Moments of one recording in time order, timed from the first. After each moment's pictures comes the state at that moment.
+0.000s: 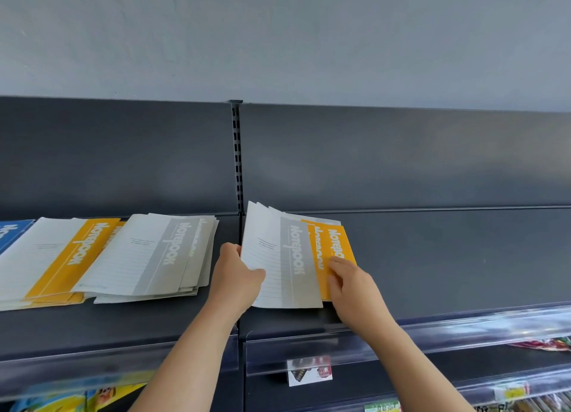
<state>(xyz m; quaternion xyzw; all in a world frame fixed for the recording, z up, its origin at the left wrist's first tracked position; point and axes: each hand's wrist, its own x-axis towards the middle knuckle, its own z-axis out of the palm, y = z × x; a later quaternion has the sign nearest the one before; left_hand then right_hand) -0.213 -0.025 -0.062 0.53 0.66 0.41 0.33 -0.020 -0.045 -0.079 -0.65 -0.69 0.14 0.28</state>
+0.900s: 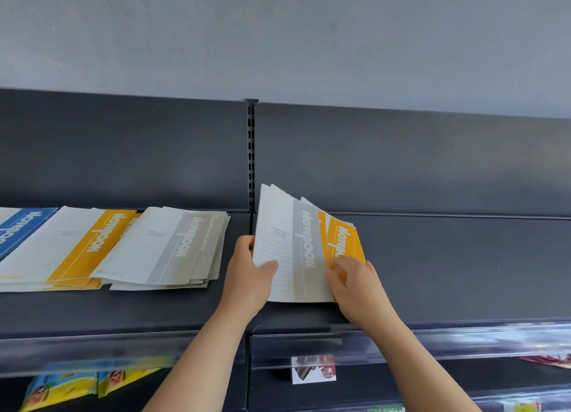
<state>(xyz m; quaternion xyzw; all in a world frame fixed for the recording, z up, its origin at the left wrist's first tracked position) -0.206 -0.038 -0.061 0.54 0.61 0.47 0.35 -0.021 -0.033 -0.082 -0.64 -0.71 0.08 0.27</state>
